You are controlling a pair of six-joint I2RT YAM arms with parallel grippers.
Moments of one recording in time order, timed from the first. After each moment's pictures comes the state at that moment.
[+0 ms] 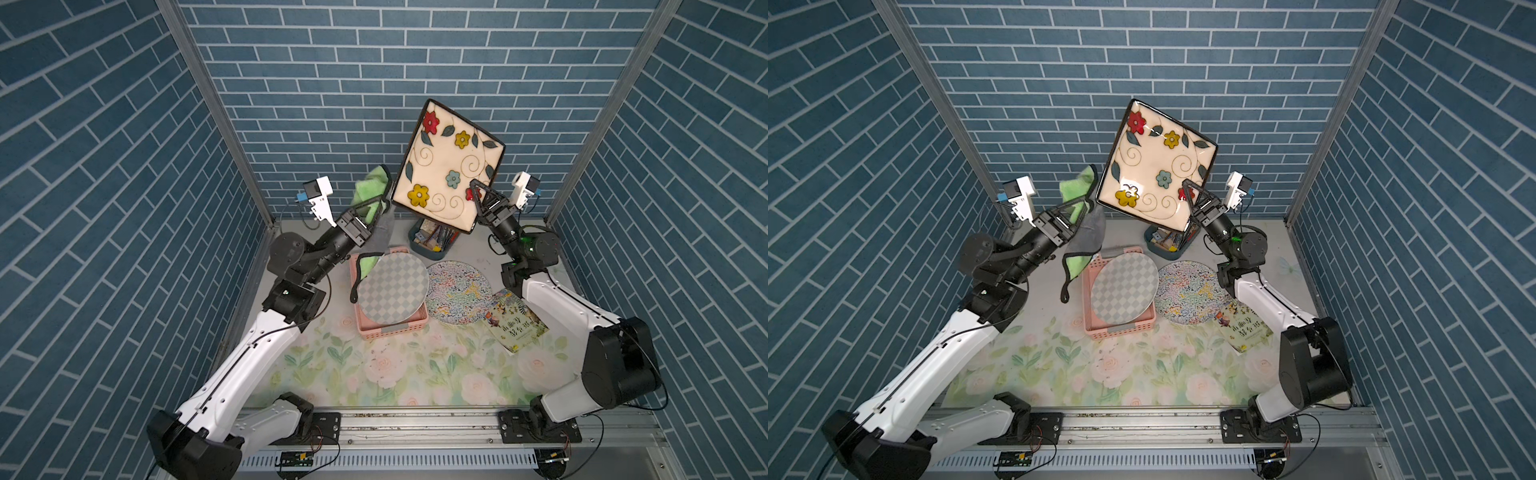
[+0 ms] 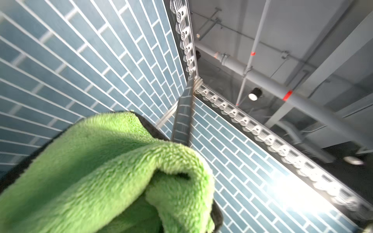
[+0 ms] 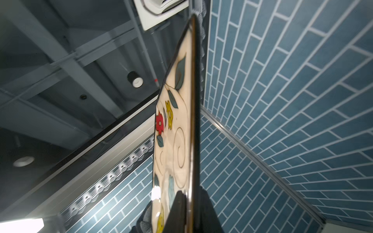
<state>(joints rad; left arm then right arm) -0.46 1.10 1.18 0.33 0.33 -0.92 0.39 1.49 1.06 1.14 -0.43 1.31</state>
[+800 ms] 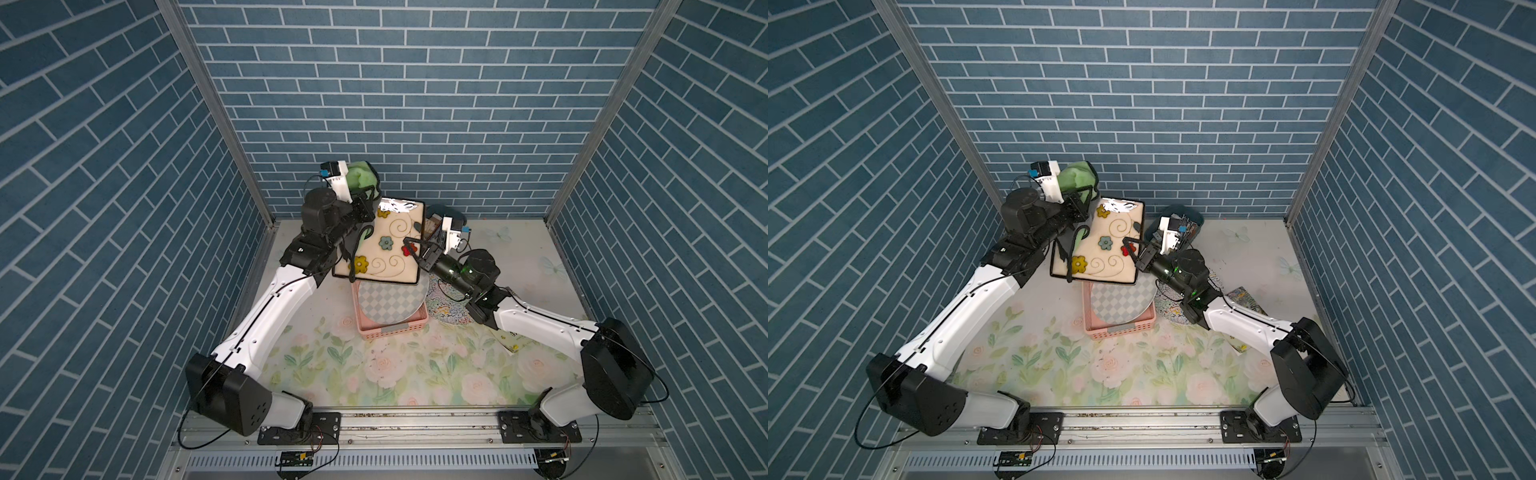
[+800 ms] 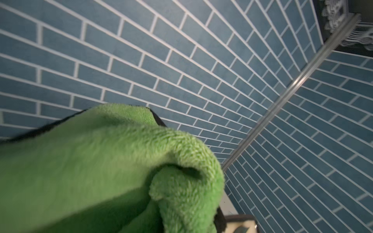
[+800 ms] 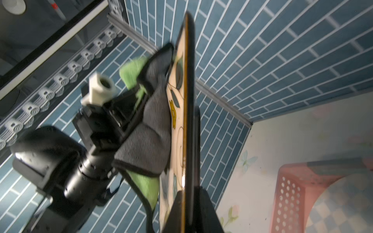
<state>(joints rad) -0.41 1.45 1.48 -0.03 0.15 -0.47 0.77 1.50 0.95 0.75 -0.28 1.02</state>
